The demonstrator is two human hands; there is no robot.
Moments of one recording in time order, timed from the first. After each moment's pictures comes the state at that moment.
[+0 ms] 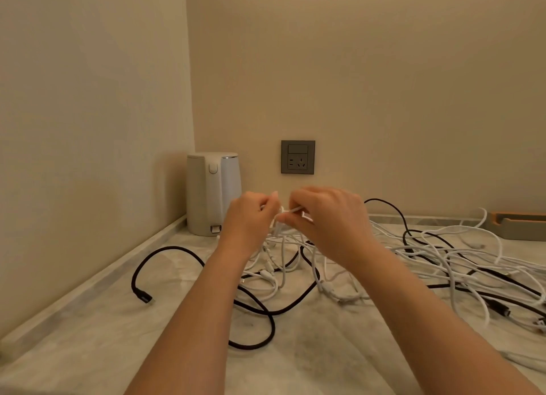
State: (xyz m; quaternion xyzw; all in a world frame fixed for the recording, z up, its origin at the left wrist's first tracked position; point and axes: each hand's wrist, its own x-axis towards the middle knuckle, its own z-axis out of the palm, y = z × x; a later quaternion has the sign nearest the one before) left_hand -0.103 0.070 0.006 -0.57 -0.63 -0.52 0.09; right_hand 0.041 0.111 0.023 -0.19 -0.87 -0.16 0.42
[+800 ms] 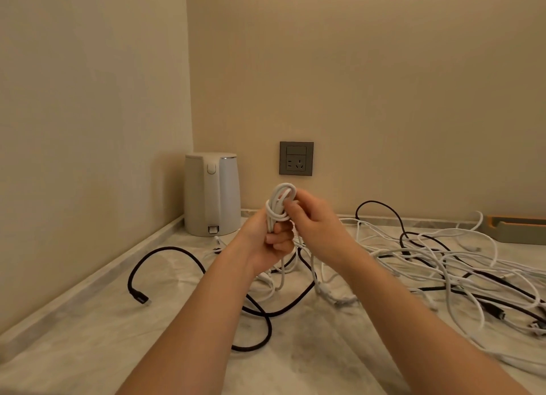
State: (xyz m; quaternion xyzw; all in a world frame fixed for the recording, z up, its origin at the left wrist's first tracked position) left_hand -0.078 0.066 0.007 -0.33 -0.33 -0.68 -0.56; right_hand 0.024 0.118 0.009 -0.14 -0.83 0.31 0.45
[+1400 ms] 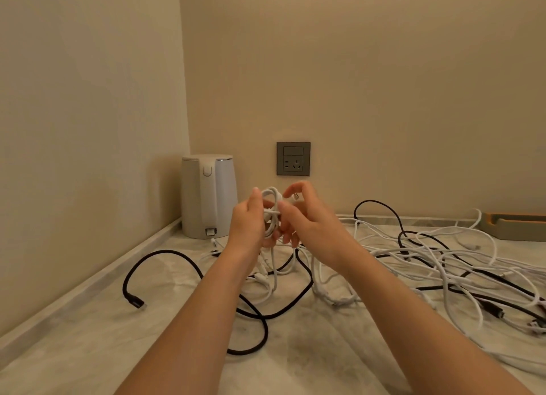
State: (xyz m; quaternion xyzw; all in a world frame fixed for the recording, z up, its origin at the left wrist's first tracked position) left_hand -0.083 0.080 0.003 -0.39 -0.53 -0.71 -0.23; right_hand 0.032 0.114 0.012 -0.14 -0.82 0.38 0.41
